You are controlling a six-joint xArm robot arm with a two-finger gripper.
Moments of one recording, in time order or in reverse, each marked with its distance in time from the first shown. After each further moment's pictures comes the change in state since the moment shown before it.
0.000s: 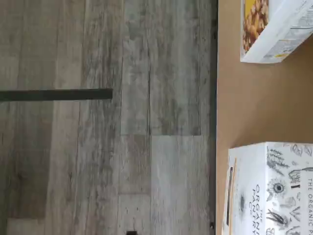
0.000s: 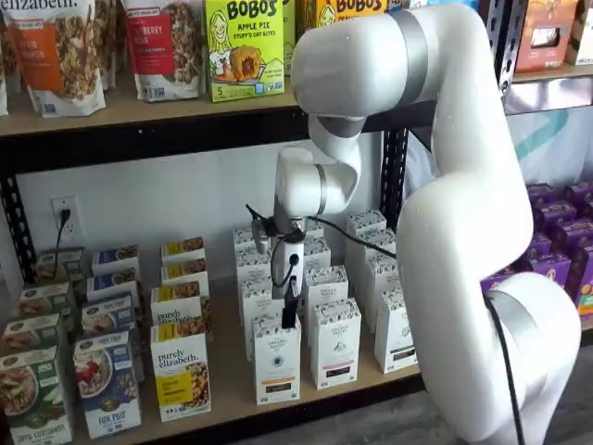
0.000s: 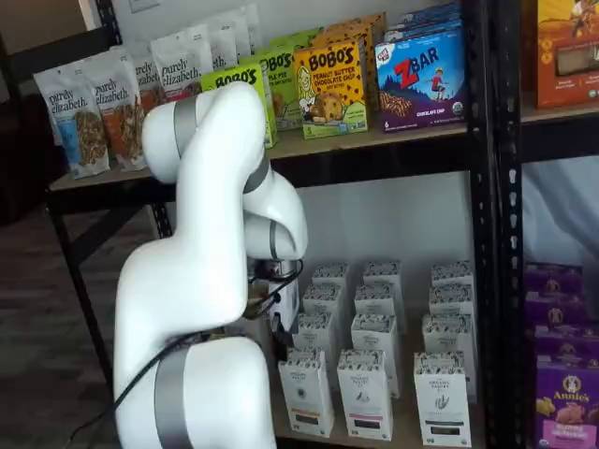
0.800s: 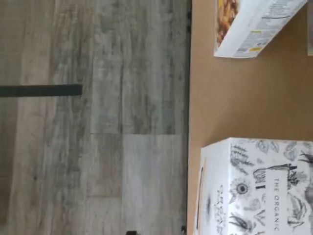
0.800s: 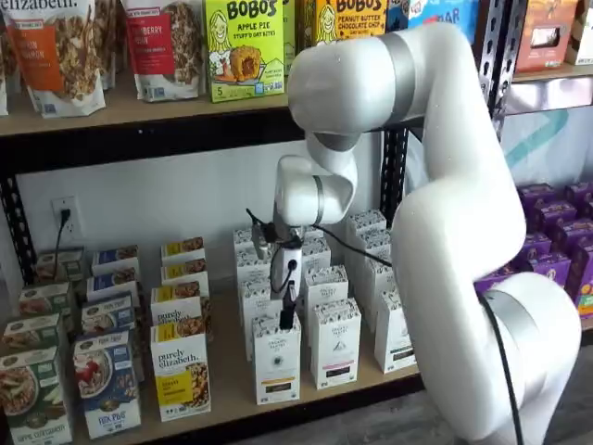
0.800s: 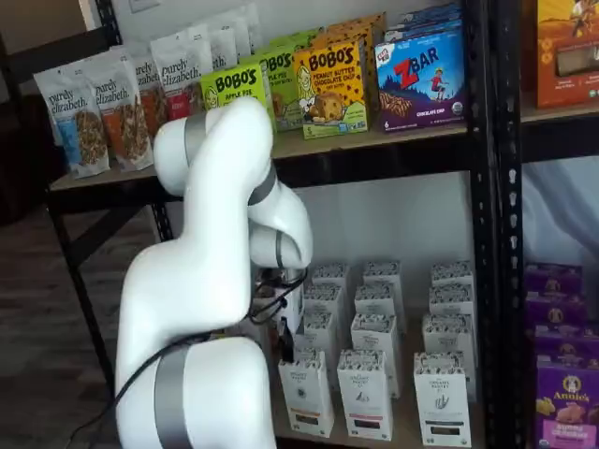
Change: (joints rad) arm -0.012 0.115 -0.107 0.013 -0.050 -0.026
